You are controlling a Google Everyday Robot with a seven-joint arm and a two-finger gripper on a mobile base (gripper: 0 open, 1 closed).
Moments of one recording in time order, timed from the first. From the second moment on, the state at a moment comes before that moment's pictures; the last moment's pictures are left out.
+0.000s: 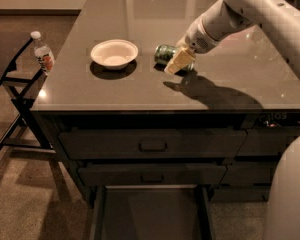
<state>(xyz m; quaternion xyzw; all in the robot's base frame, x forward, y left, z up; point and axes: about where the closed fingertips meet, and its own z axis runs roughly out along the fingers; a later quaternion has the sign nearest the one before) 0.707 -0.095 0.870 -0.55 0.76 0.12 0.32</state>
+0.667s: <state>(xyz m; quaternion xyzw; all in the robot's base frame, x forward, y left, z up) 0.707 -0.095 0.869 -0.55 0.76 0.12 0.32</state>
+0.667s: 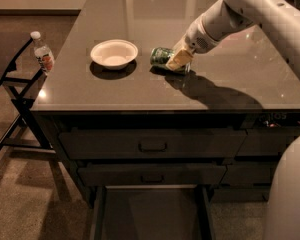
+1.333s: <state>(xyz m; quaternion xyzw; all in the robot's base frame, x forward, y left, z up) 0.707 -0.095 0.869 -0.55 0.76 0.12 0.32</state>
